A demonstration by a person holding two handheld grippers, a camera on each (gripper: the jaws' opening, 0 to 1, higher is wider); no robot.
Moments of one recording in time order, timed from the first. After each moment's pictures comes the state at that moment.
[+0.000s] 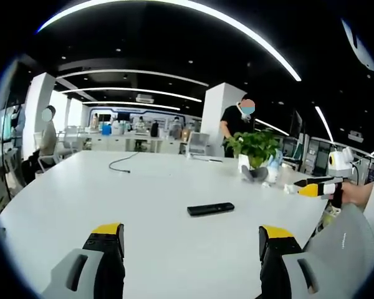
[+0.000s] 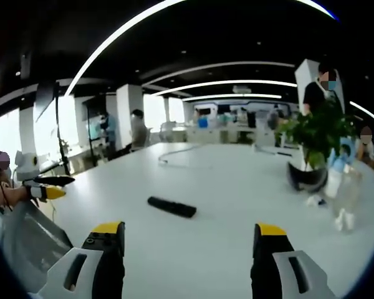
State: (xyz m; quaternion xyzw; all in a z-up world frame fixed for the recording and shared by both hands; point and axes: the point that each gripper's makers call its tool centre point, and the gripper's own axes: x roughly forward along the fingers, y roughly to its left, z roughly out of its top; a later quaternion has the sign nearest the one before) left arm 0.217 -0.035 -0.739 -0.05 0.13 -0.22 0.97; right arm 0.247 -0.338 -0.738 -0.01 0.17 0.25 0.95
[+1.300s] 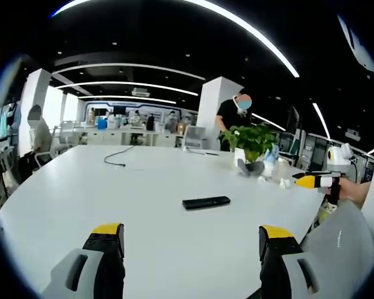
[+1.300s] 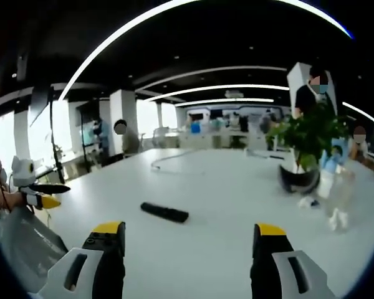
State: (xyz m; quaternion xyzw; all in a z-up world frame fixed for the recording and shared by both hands) left arm 0.214 -0.041 -0.746 -0.05 0.15 -0.23 0.96; right arm 0.248 -0.350 -0.733 0.00 0.15 0.22 0.96
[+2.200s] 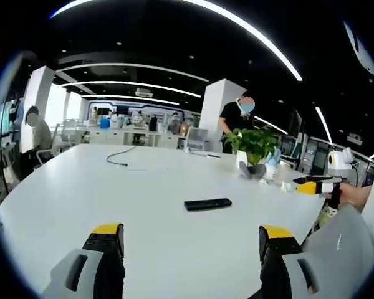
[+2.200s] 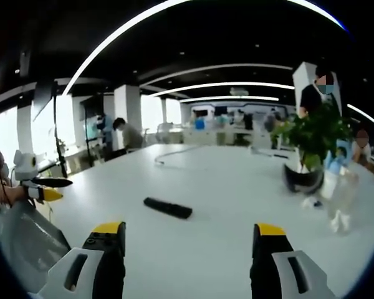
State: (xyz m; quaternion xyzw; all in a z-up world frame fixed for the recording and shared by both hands) left arm 0.214 -0.038 -0.746 -0.06 0.15 -0.23 0.96; right arm 0.247 -0.341 -0.736 -0.01 0.16 0.23 0.96
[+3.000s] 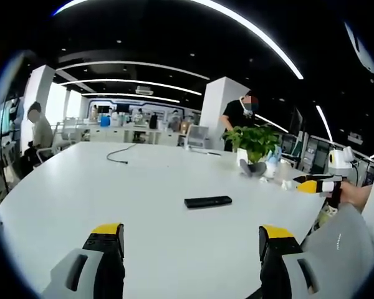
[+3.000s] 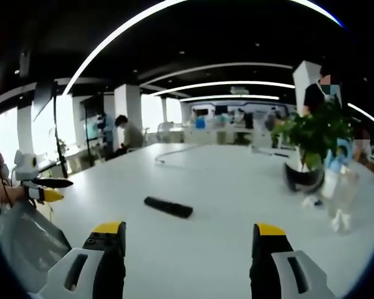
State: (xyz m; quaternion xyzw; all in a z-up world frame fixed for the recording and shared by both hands) left arm 0.214 -0.038 -0.749 -0.06 0.16 -0.22 0.96; right arm 0.248 -0.346 -0.740 -0.01 0.17 0.23 0.96
